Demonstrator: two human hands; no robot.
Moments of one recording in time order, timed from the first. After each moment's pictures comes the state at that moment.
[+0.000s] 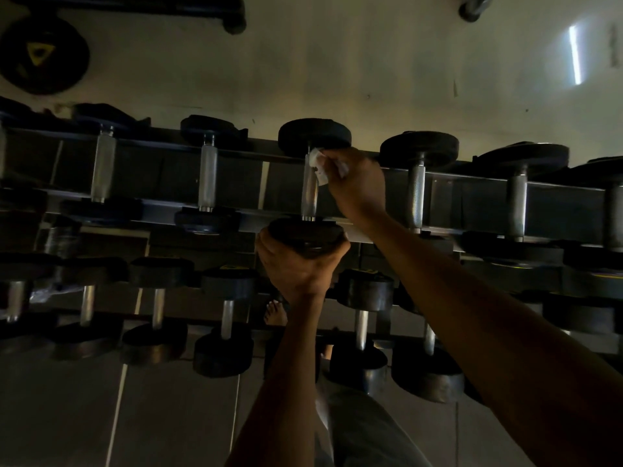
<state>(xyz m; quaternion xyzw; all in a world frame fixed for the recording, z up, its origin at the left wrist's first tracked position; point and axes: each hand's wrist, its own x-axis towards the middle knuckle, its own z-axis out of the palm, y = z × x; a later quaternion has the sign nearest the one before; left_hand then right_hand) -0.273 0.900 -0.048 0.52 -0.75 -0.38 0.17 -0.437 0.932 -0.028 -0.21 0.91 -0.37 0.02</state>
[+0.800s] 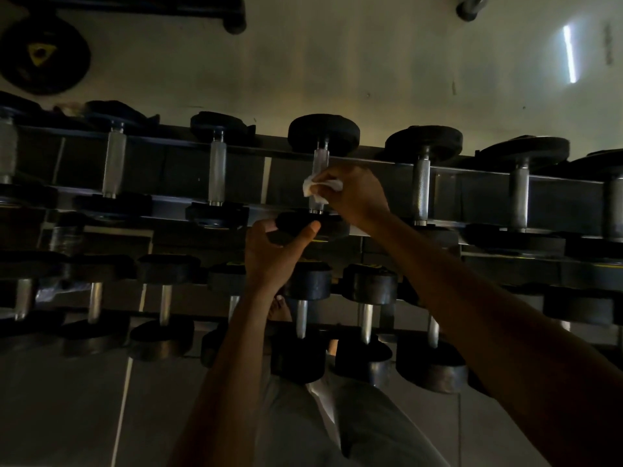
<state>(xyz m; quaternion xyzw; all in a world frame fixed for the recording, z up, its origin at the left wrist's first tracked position) -0.242 0.818 -0.018 0.44 -0.69 -0.57 -0.04 -0.416 0.933 -0.023 -0.27 0.89 -0.31 0.18</state>
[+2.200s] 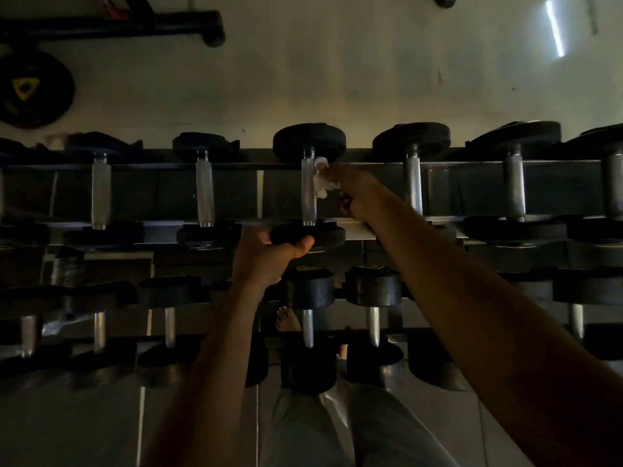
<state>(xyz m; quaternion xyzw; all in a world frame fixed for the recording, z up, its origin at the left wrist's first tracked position) -0.268 0.797 -0.004 0.40 -0.72 -0.55 -0.17 -0.451 0.921 -0.015 0.24 0.69 -0.54 0.42</state>
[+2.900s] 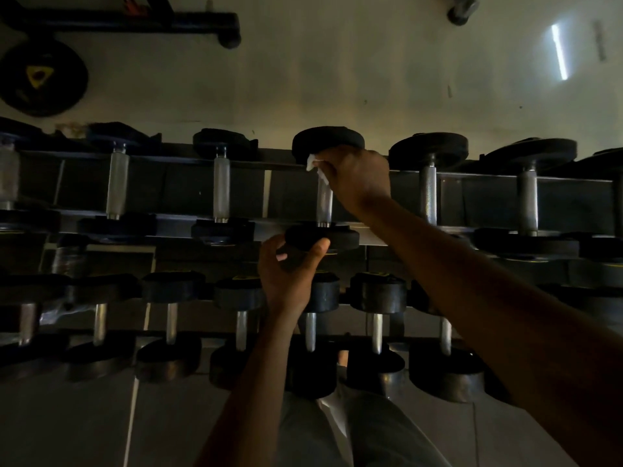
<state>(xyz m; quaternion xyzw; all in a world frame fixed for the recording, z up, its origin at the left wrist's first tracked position) -0.234 0.839 -0.031 0.45 -0.61 -0.65 0.06 -0.443 0.900 -0.003 -0.33 0.94 -0.11 0.01</state>
